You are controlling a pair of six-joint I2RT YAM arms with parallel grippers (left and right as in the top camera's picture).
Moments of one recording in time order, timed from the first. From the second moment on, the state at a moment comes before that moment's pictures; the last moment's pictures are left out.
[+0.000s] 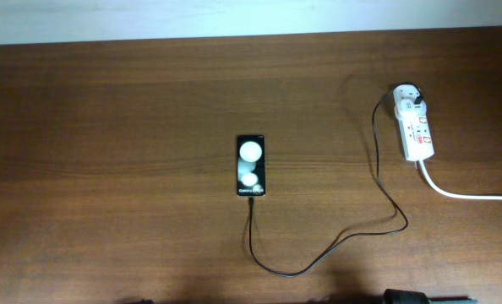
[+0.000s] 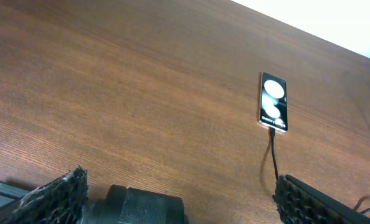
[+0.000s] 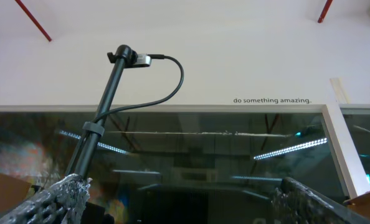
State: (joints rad) left arm 0.09 0.02 1.09 -1.62 0.03 -0.30; right arm -0.15 0.02 1.63 -0.58 -0.23 0.21
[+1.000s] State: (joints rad) left arm 0.09 0.02 1.09 -1.62 0.03 -0.30; right arm -0.15 0.02 0.25 0.09 -0.18 0.21
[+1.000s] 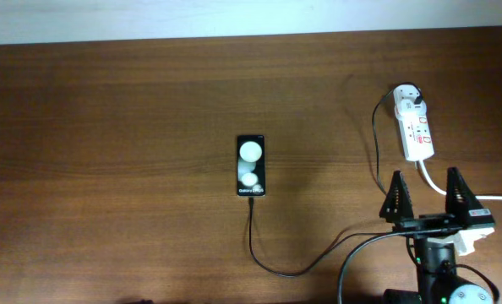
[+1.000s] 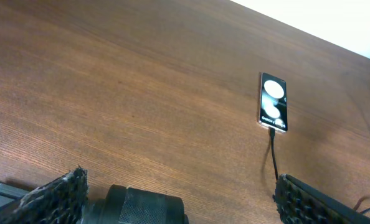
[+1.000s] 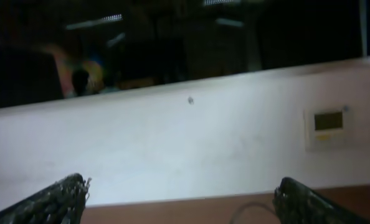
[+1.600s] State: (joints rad) left arm 0.09 0.02 1.09 -1.62 0.03 -0.30; right arm -0.15 0.02 0.05 0.15 -0.17 0.21
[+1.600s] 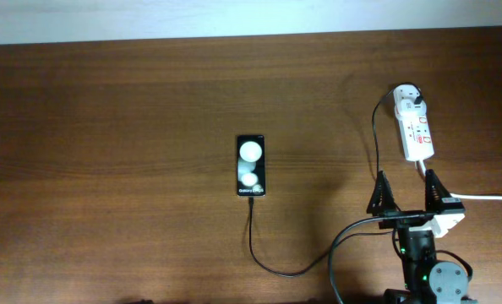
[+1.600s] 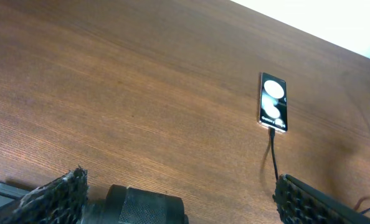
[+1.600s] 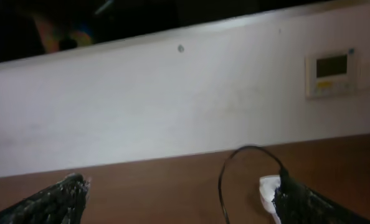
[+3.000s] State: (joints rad) left arm 0.09 0.02 1.08 -1.24 0.02 -0.30; right arm -0.15 0.02 0.04 -0.13 -0.17 0.21
